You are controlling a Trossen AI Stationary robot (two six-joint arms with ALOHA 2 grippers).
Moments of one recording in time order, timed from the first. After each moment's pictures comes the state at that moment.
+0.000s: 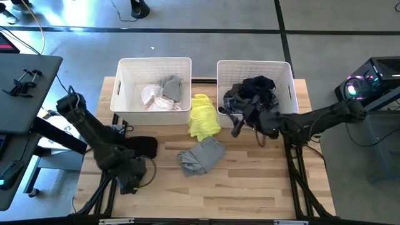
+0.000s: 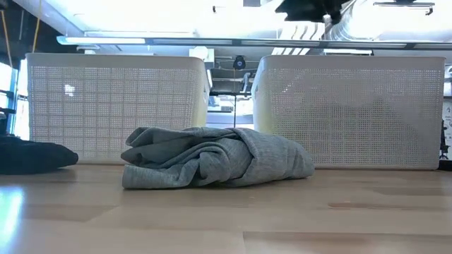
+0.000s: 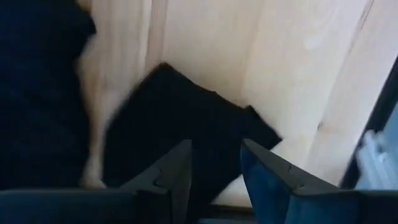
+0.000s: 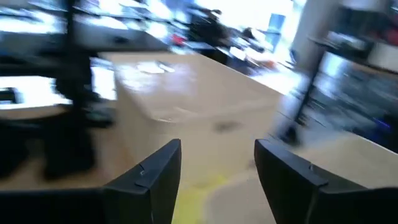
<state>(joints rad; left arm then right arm) -0.88 1.34 0.91 -1.02 0.01 -1.06 0.20 1.13 0.80 0.15 0.78 -0.01</state>
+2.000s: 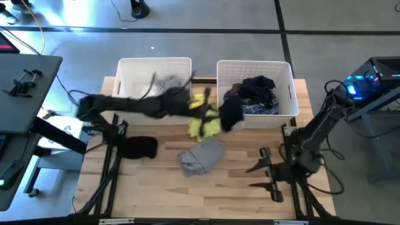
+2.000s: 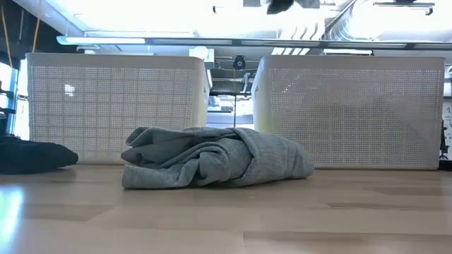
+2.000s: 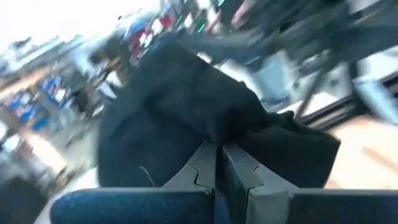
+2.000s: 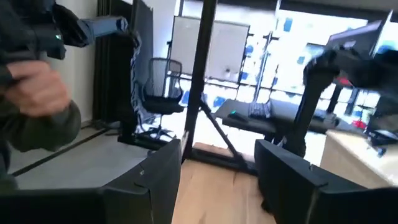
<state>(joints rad) 0.04 1.65 1.43 0.12 0.11 0.50 0.92 1.15 0.70 0.57 0.69 -0.22</state>
